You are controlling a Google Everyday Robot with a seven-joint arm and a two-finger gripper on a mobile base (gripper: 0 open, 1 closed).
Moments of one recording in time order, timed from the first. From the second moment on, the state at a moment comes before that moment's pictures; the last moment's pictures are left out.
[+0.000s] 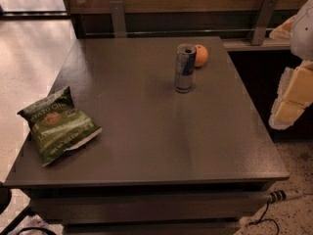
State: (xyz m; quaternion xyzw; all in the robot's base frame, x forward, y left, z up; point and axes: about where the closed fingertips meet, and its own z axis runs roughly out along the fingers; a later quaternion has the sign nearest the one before) arm 0.438 -0.214 0.986 -0.60 0.78 -0.05 0.17
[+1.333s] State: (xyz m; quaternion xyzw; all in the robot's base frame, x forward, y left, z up) arm 0.527 -0.262 0.982 -0.56 0.78 -0.04 0.29
